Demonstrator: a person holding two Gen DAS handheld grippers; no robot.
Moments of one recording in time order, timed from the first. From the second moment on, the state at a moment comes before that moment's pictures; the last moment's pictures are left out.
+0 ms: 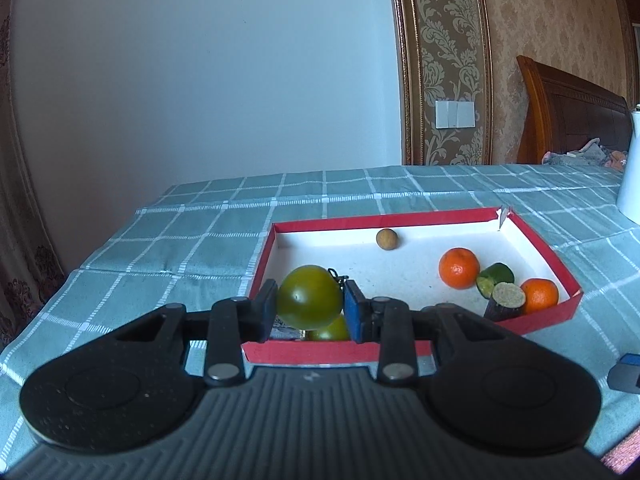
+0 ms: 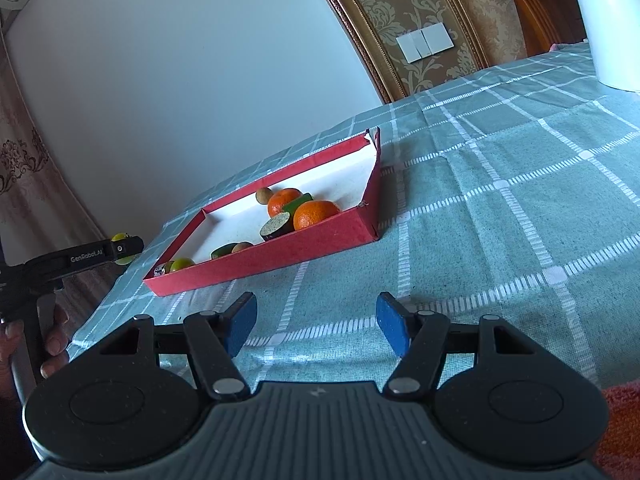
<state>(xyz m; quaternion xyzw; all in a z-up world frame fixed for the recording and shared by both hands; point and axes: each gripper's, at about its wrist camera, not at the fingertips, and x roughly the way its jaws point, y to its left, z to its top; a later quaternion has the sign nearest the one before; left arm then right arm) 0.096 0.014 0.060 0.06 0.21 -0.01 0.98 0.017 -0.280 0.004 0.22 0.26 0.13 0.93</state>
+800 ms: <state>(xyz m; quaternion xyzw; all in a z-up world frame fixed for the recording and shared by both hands) 0.191 0.012 0.026 0.04 0.27 0.04 0.96 0.018 -0.281 0.004 0.22 0.27 0.13 0.93</state>
